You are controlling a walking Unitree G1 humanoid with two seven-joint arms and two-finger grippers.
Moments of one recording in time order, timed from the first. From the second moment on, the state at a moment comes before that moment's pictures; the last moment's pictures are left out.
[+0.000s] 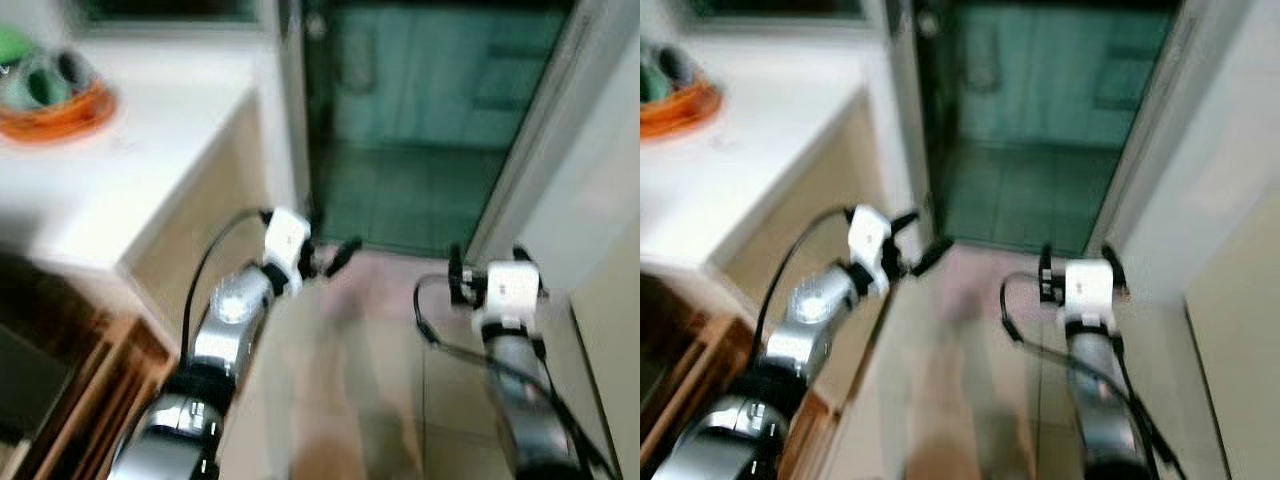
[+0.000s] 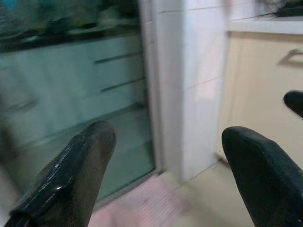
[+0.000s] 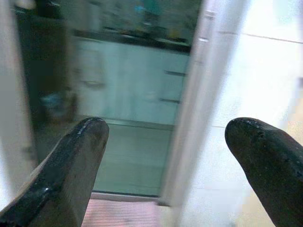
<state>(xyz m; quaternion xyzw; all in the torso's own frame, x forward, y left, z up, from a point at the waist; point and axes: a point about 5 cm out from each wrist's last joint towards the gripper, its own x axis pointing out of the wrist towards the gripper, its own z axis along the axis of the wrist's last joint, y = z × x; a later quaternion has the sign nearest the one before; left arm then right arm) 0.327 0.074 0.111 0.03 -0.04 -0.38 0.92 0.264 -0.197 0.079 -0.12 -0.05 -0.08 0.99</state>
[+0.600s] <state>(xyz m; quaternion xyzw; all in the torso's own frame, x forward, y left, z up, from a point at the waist) 0.315 0.045 0.107 0.02 -0.04 -0.42 0.91 0.262 -0.206 0.080 -0.13 -0.04 -0.11 0.98</state>
